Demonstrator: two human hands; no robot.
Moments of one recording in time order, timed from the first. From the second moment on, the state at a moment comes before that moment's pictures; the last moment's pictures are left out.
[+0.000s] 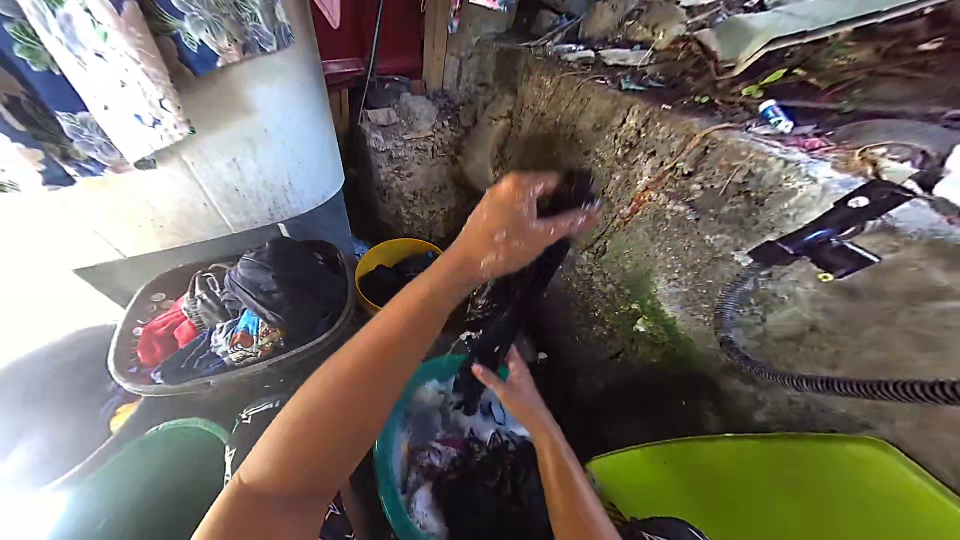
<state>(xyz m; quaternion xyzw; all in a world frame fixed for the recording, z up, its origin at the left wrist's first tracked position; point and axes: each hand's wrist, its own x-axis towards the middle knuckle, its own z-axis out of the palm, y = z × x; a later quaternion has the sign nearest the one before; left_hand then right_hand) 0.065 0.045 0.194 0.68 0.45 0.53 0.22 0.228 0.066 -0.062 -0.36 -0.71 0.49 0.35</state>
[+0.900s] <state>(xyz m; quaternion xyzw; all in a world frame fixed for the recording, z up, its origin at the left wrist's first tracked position) 0.125 -0.047 -0.171 0.42 0.76 0.23 0.44 0.236 0.013 -0.139 -0.51 -0.16 0.75 0.39</state>
